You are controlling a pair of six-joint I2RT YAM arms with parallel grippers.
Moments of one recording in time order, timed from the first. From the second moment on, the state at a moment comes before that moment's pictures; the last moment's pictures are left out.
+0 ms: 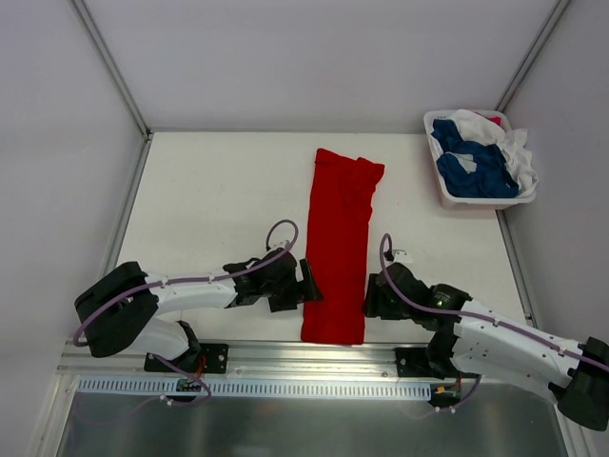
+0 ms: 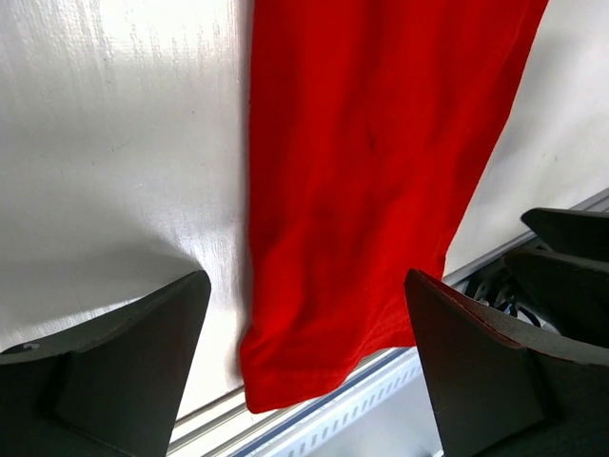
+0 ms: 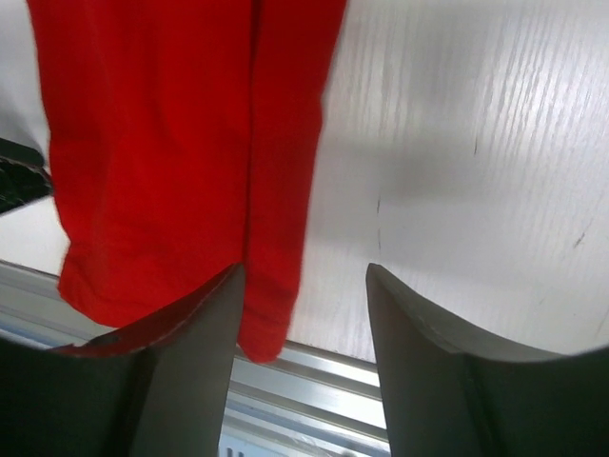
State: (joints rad) left arm -0.98 1.38 0.57 -0.12 0.05 -1.17; right arm 0.95 0.78 0.47 -0.67 0.21 0.88
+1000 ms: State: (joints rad) left arm -1.05 1.32 0.39 0.14 0.12 -1.32; right arm 1.30 0.28 0.20 -0.64 0.53 1.26
